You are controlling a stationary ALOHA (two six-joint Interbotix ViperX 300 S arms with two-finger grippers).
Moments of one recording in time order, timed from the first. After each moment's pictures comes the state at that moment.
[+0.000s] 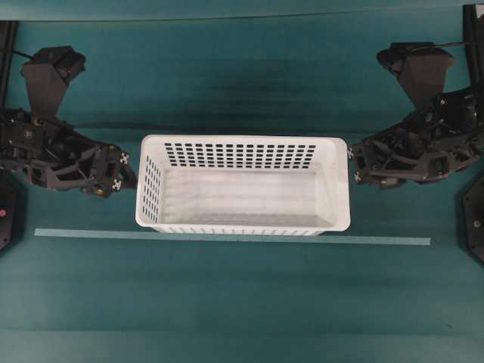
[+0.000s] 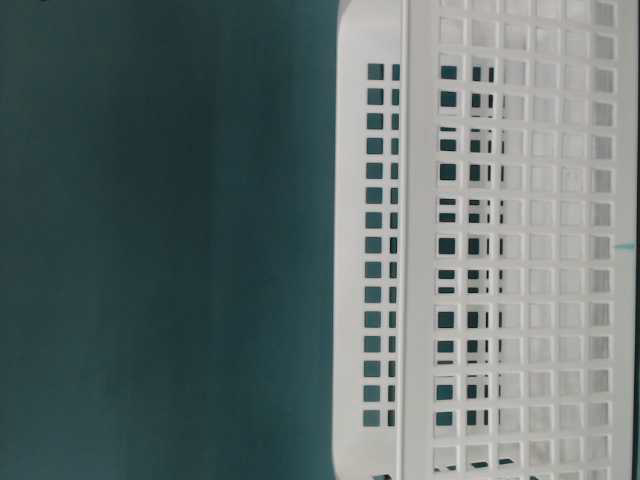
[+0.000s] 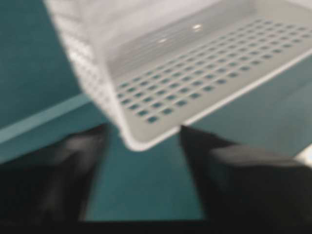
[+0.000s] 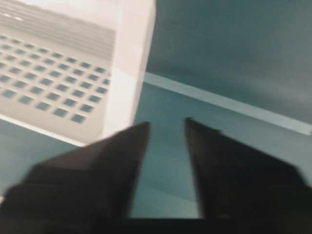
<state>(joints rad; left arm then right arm) 0.06 -0.51 0.70 0.02 0.74 -1.28 -0.17 -0.40 0.63 0.12 1.04 1.16</state>
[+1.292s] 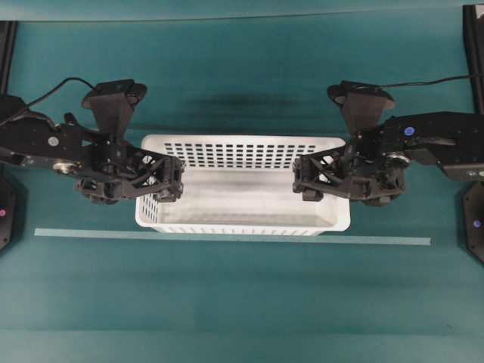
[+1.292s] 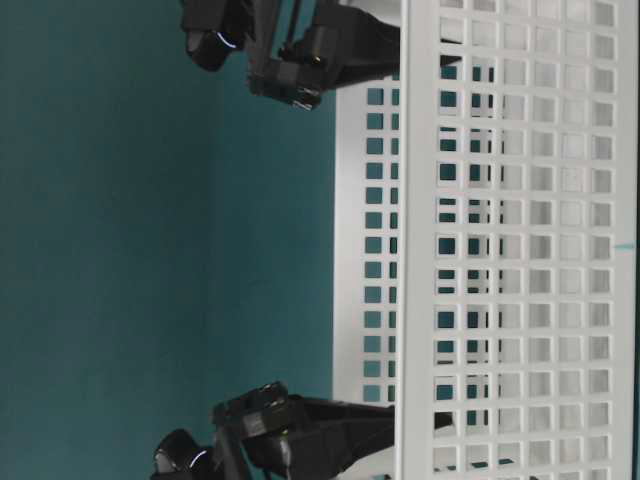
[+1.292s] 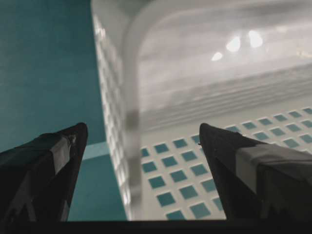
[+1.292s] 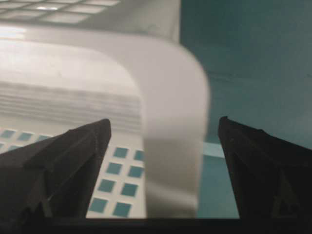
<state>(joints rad) 0.10 -0.13 0.69 0.02 0.56 -1.43 -0.13 -0.06 0.66 0.12 0.69 1.34</state>
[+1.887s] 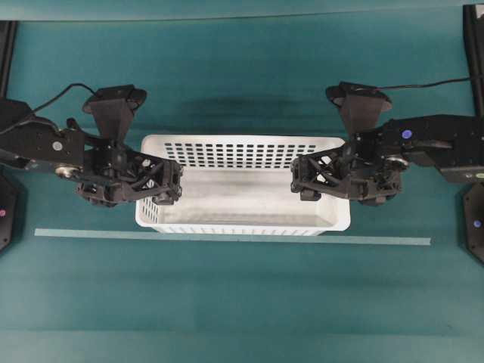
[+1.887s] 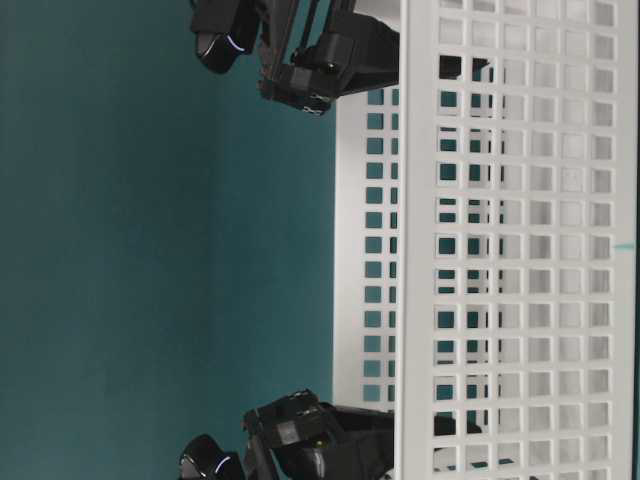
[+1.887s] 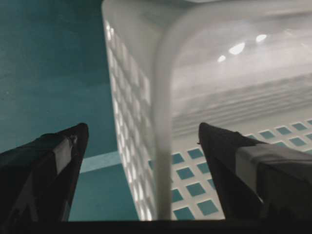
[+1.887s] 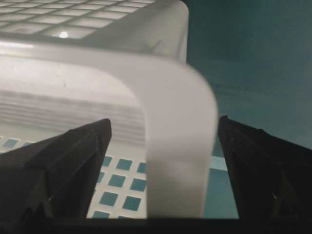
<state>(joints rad) 0.10 -0.11 0.73 0.02 0.53 -1.43 -0.13 -0.04 0.68 0.11 0.64 1.34</state>
